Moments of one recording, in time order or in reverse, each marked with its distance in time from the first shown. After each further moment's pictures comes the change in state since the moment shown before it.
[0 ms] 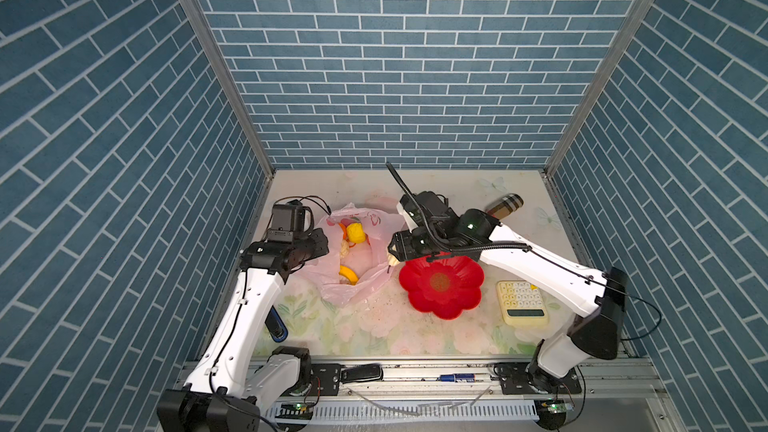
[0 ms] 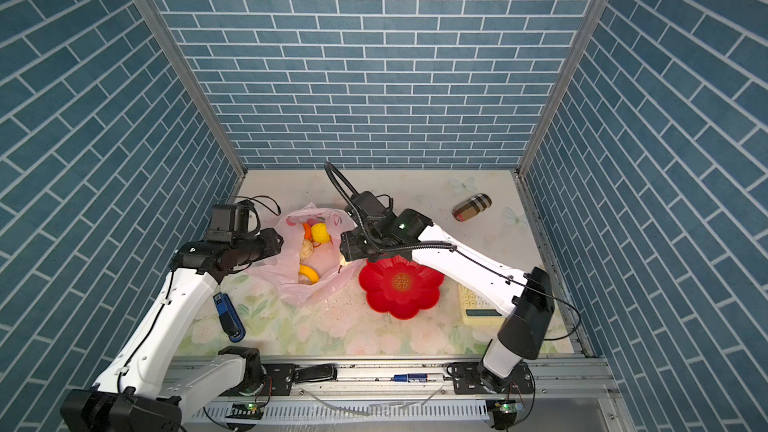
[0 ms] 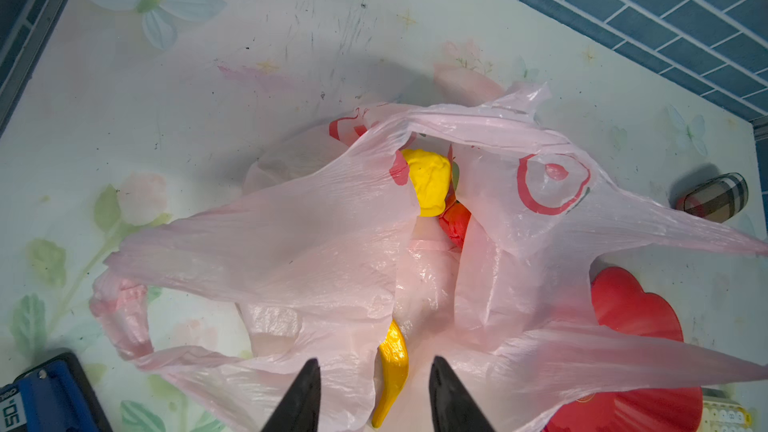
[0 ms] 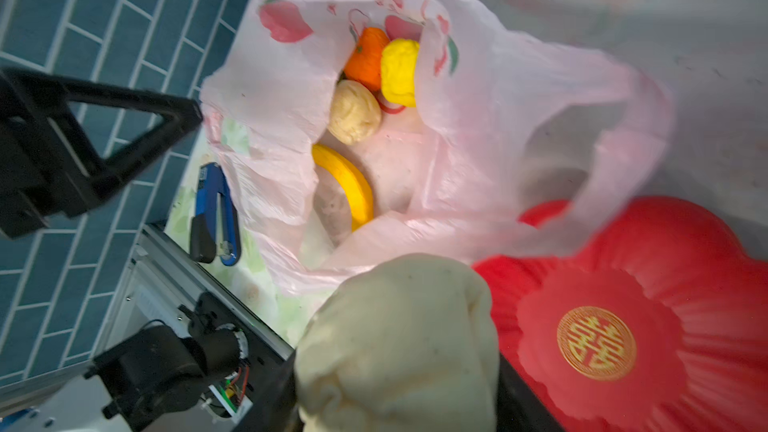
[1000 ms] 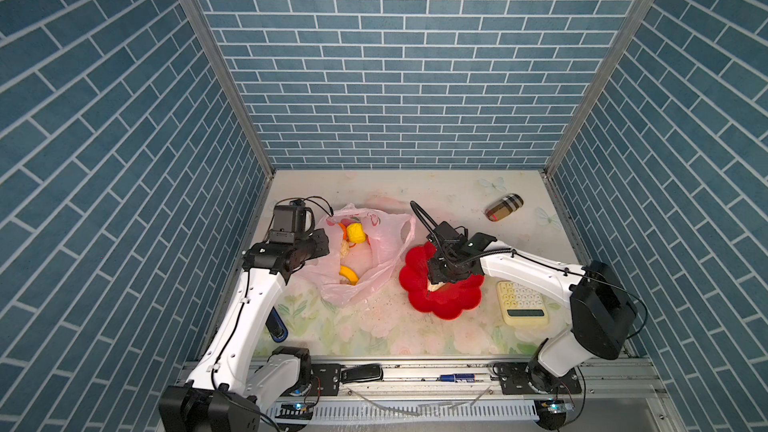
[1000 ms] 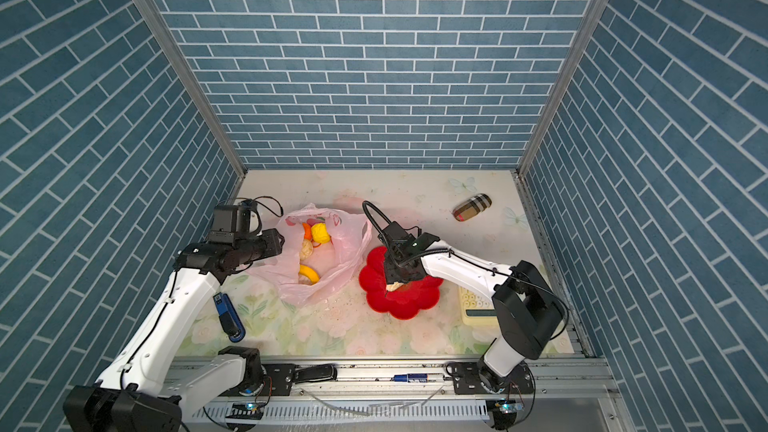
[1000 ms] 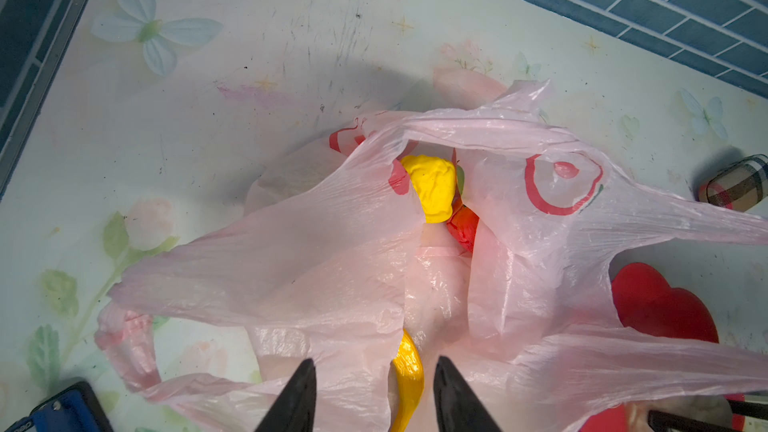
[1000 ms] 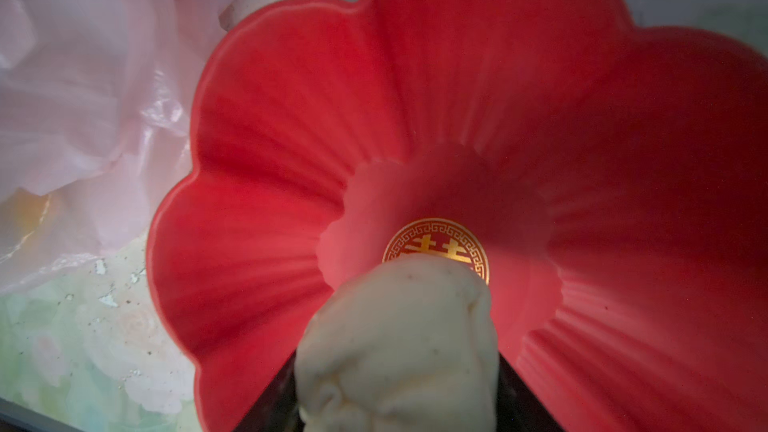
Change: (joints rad) left arm 0.000 -0.002 -0.033 0.055 -0.016 0.063; right arm -0.167 0.050 -0.449 0.169 0.031 -0.005
